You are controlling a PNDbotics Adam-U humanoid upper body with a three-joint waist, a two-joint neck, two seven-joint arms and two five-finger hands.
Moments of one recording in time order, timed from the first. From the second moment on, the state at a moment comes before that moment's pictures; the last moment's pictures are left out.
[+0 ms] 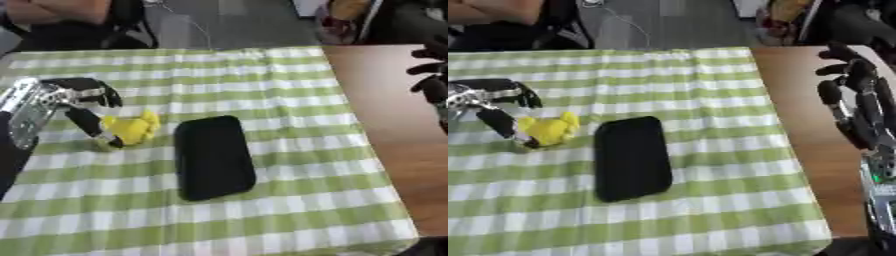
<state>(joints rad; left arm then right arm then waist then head) -0.66 0.66 -0.22 -1.04 -0.79 -0.17 -0.61 -0.33 -0.30 -0.13 -1.66 0.43 -0.30 0.09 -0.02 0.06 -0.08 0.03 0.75</state>
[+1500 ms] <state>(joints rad) -0.70 0.59 -0.22 -0.96 -0.83 -0.20 -0.57 -0.33 -0.30 -0.13 -1.66 0.43 -0.30 0.09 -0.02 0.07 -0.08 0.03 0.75</state>
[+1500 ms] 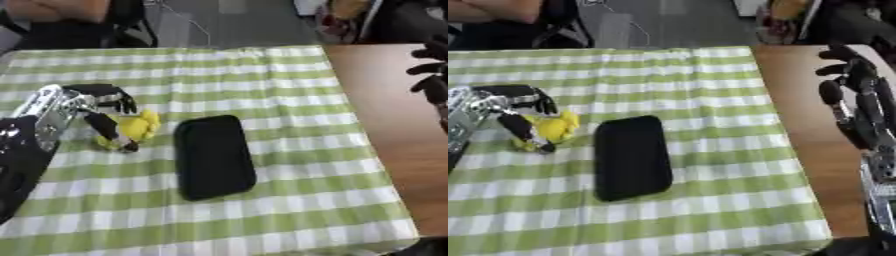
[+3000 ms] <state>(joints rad) -0.69 0.57 -0.21 -0.92 -0.89 -0.14 -0.20 -0.33 -0.30 -0.13 -1.66 0.43 -0.30 0.09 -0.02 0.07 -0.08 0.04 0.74</state>
